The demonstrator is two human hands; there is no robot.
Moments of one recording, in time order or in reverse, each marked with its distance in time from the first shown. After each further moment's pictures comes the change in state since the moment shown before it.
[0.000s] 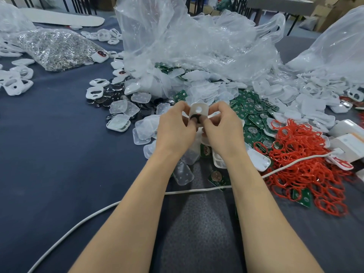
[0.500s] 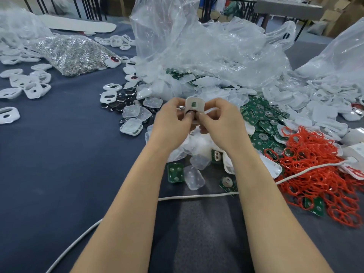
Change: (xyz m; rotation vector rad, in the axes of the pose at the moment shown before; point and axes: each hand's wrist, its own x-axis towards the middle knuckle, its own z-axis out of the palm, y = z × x) left_hand 0.011 0.004 -0.033 -0.220 -0.049 -0.073; right_hand 0.008 -0.031 0.003 0.054 -0.151 -0.010
